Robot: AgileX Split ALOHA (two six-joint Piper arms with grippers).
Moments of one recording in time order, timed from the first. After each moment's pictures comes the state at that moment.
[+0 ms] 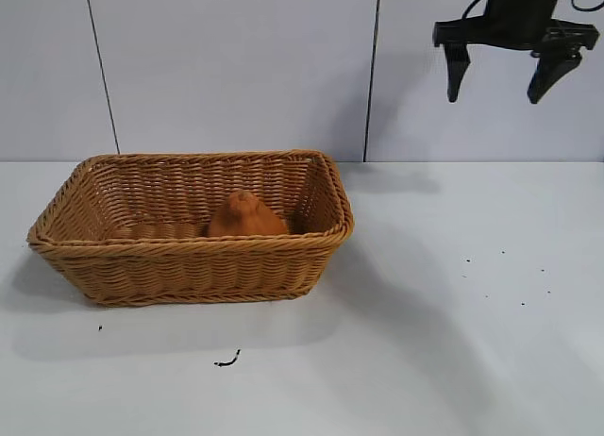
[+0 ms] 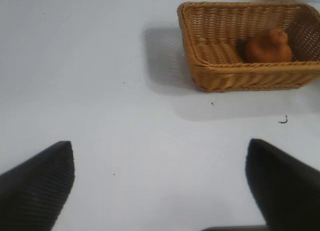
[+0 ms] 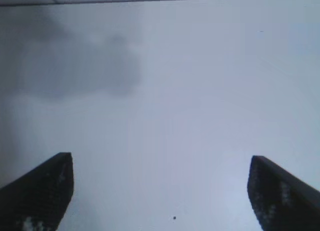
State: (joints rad) left arm -0.03 -0.01 -0.50 -0.01 1.07 -0.03; right arm 0.05 2.32 -2.27 -0.11 1.22 0.16
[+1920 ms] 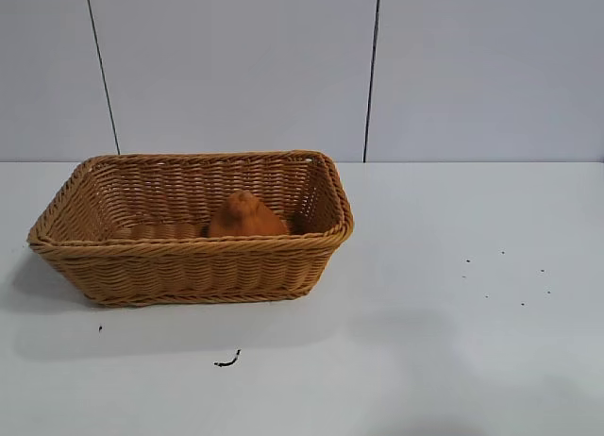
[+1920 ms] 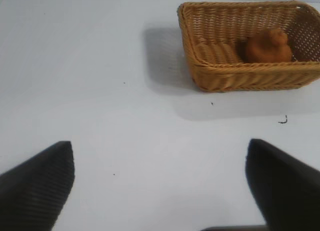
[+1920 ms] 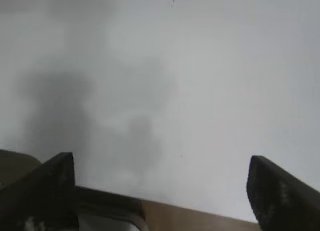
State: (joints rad) left arm -0.03 -0.01 -0.50 -0.01 1.07 -0.03; right arm 0.04 0.39 -0.50 0.08 1.03 -0.13
